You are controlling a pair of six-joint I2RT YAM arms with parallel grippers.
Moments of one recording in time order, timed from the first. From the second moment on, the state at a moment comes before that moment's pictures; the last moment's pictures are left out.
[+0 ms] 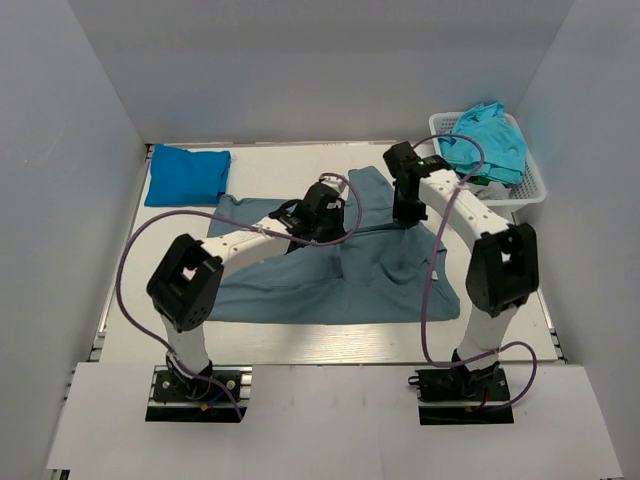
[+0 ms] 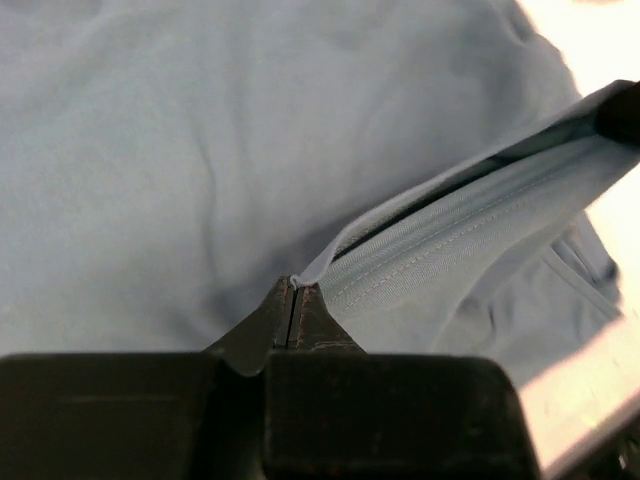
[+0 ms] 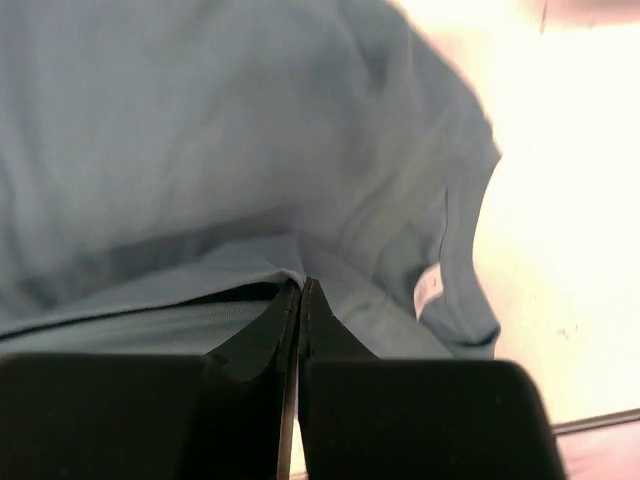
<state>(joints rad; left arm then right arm) -0.75 1.78 1.26 -0.18 -0.02 -0.50 0.41 1.79 1.56 -1.03 0.26 0.46</state>
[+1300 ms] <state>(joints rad) -0.54 1.32 0.65 -0.70 -0.49 -1.10 0.38 1.43 0.79 -0.68 -0.05 0.47</state>
